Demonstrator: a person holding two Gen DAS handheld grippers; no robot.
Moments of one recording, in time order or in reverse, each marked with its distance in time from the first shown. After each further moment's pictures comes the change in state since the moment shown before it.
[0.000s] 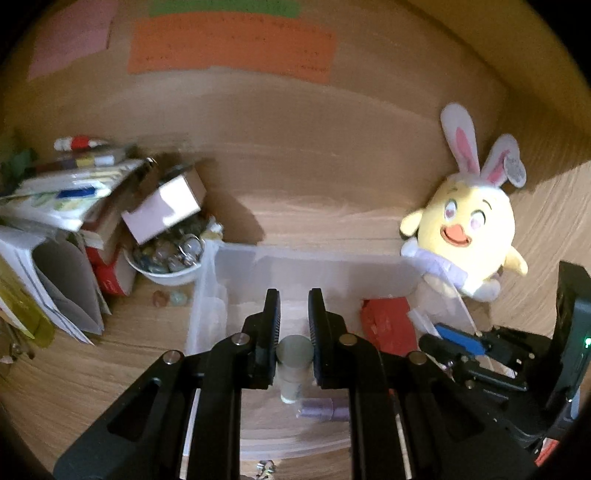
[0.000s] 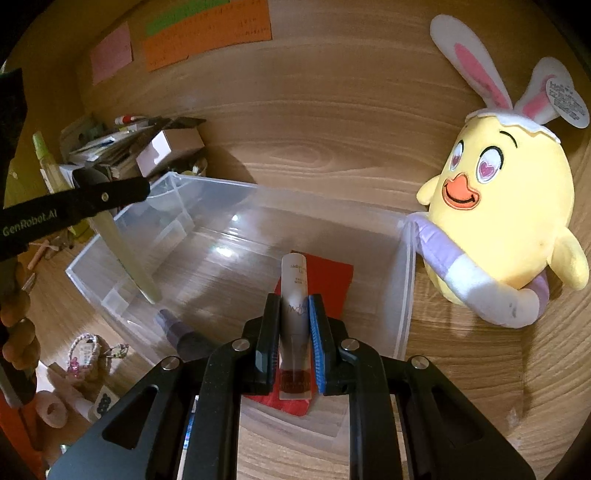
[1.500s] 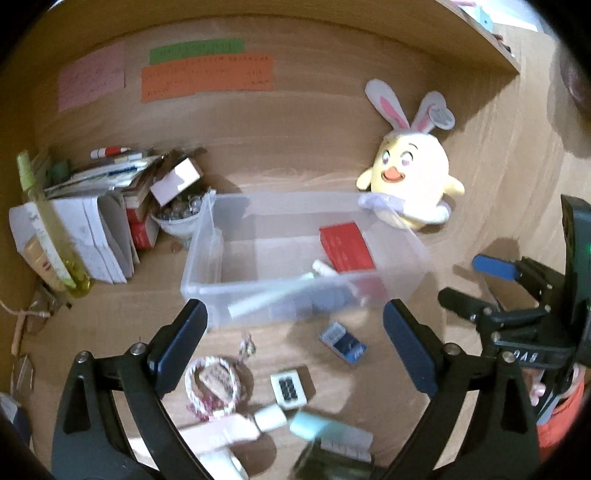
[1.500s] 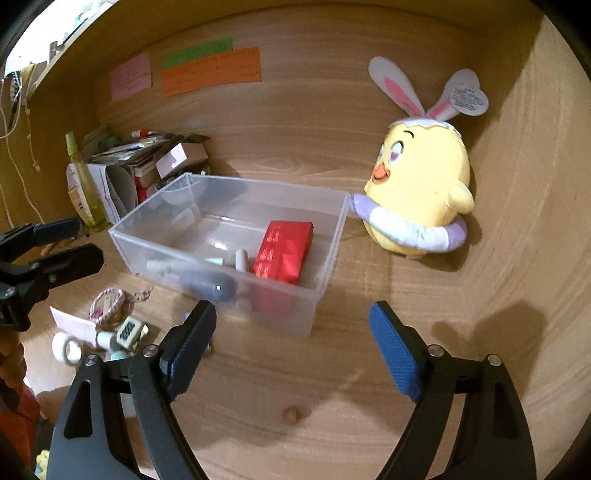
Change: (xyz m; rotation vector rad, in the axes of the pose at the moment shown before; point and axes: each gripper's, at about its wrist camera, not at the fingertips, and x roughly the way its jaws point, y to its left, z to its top) left arm -0.102 -0.050 -0.093 0.143 -0.046 0.053; right arm -0.100 0.002 -0.073 0.024 -0.104 -0.075
